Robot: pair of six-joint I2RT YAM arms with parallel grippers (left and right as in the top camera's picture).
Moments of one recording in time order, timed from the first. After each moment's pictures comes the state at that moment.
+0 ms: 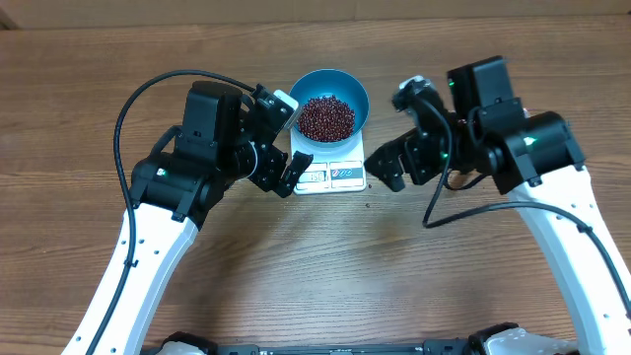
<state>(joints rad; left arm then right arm) -0.32 1.33 1.29 -0.80 0.32 0.22 0.33 1.44 1.52 -1.13 -0.39 -0.15</state>
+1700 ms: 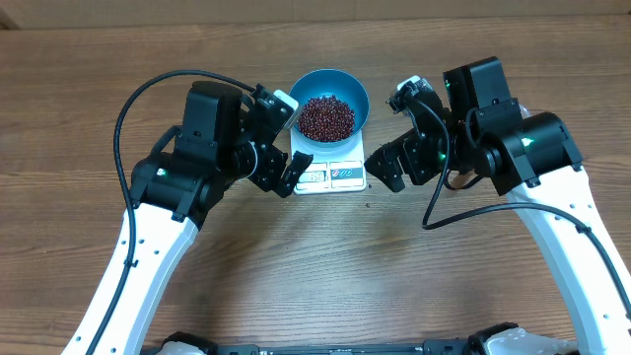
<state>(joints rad) -0.32 1.33 1.29 -0.80 0.32 0.22 0.33 1.44 1.52 -1.13 -0.36 -0.16</state>
